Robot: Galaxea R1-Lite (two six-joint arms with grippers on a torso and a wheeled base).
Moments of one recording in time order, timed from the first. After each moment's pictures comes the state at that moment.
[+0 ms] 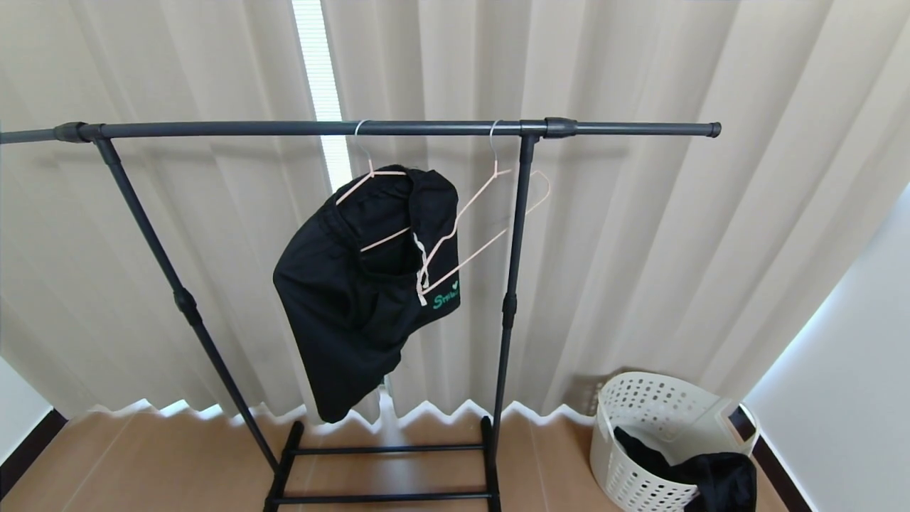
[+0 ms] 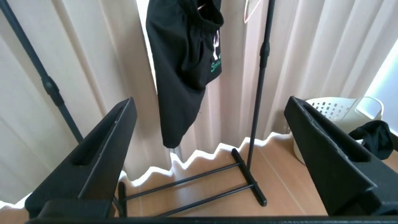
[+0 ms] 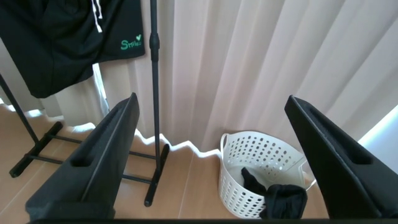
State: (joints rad) left arm -0.01 0.00 0.00 -0.06 -0.26 0.08; right arm 0.00 0.00 0.00 0.01 0.15 -0.06
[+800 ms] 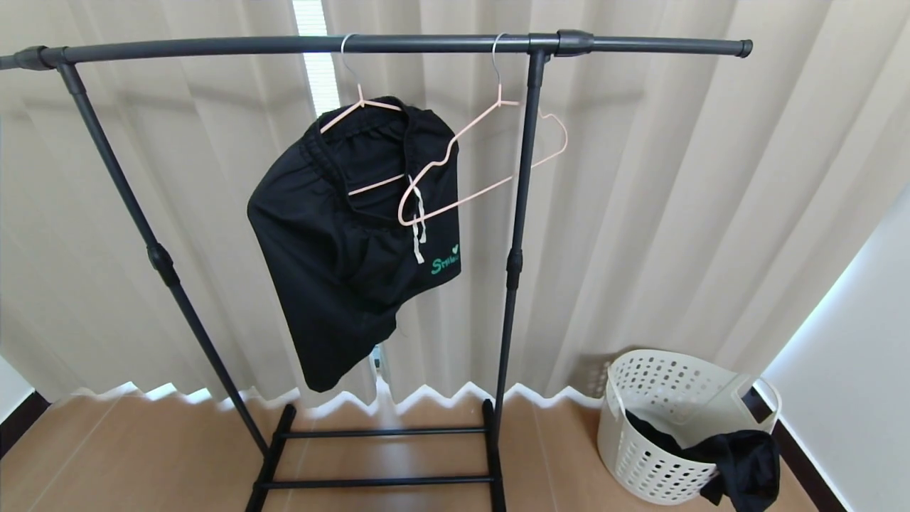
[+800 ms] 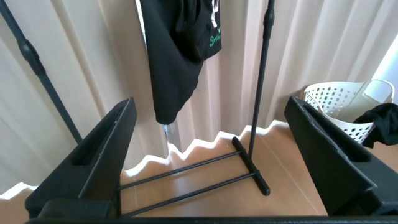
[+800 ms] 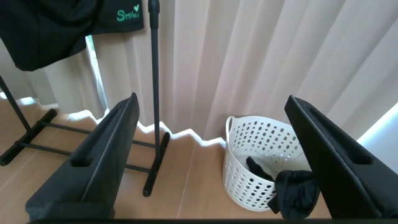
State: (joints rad) left arm -0.01 0.00 0.00 -0.06 -0.26 0.08; right arm 0.00 0.00 0.00 0.01 0.15 -0.07
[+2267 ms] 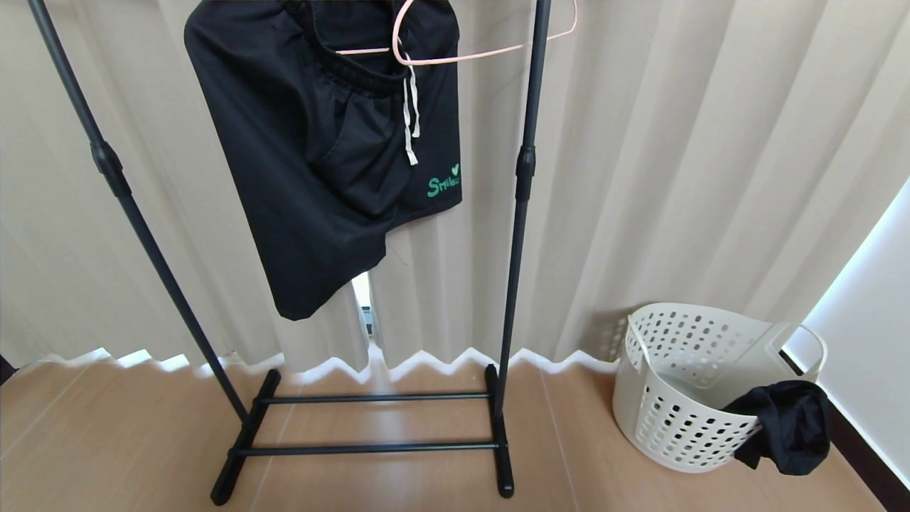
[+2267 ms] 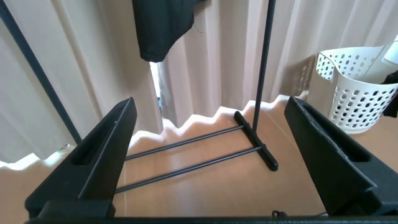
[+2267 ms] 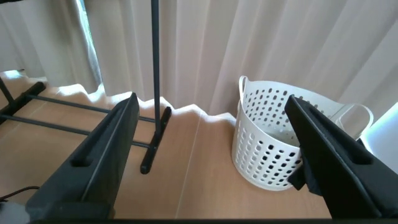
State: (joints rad) left arm -0.01 0.00 0.00 -0.06 -0.26 0.08; right arm 0.00 0.00 0.00 0.01 0.15 -0.07
